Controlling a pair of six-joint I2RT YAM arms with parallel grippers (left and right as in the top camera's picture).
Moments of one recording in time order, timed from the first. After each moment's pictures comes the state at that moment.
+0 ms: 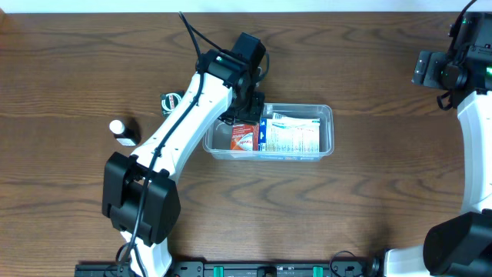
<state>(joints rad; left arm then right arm) -0.49 1.93 1.73 -1.19 0.13 -0.29 -0.21 1.63 1.55 -0.82 0.25 0.01</state>
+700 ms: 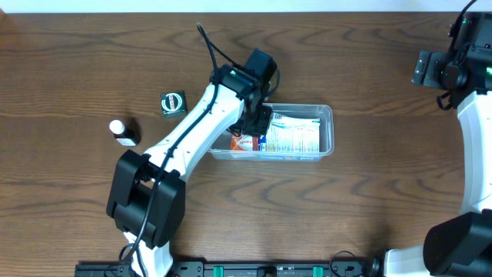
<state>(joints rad) -0.55 1.93 1.60 -1.10 0.10 -0.29 -0.21 1.63 1.55 -0.82 0.25 0.01</state>
